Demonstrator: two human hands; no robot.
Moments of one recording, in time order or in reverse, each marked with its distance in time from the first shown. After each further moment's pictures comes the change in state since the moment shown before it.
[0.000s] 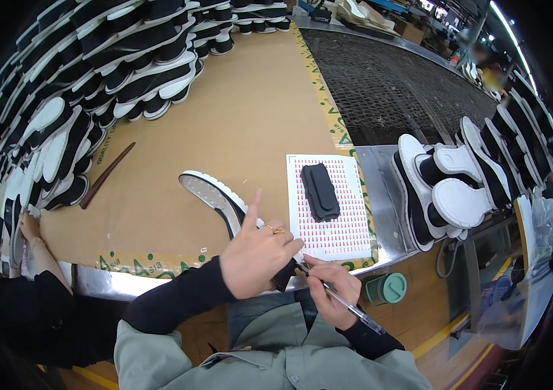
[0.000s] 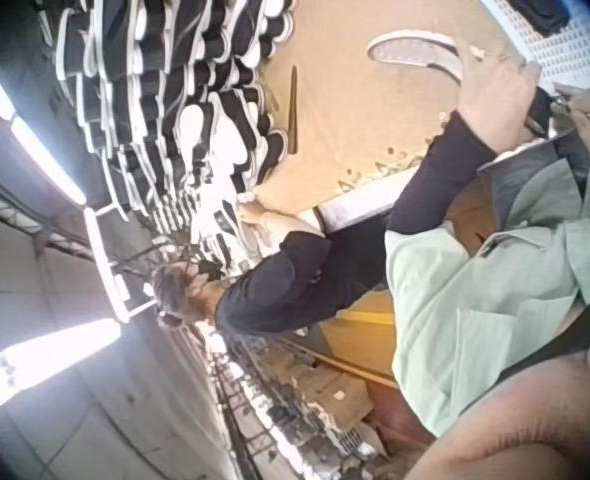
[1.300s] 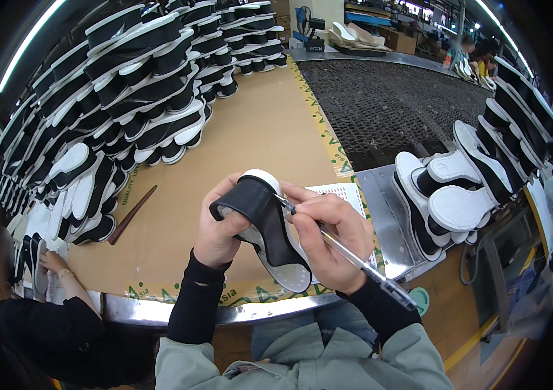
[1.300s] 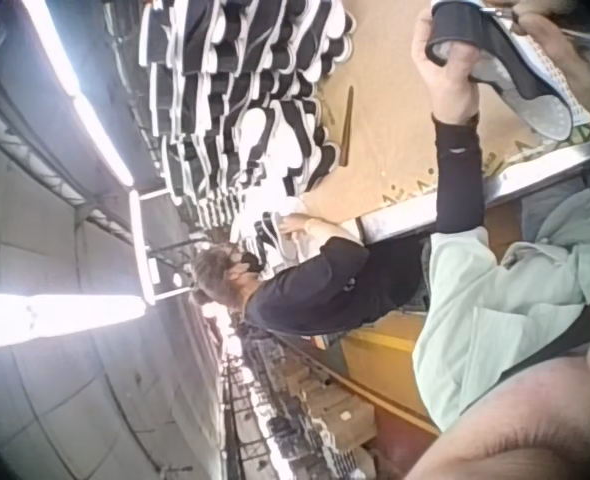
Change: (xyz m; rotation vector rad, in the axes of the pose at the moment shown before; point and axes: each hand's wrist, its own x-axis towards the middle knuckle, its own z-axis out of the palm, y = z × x) left_hand 0.011 -0.051 -0.036 -1.680 0.806 -0.057; right_hand 0.138 -0.038 0.008 0.214 0.170 -0.379
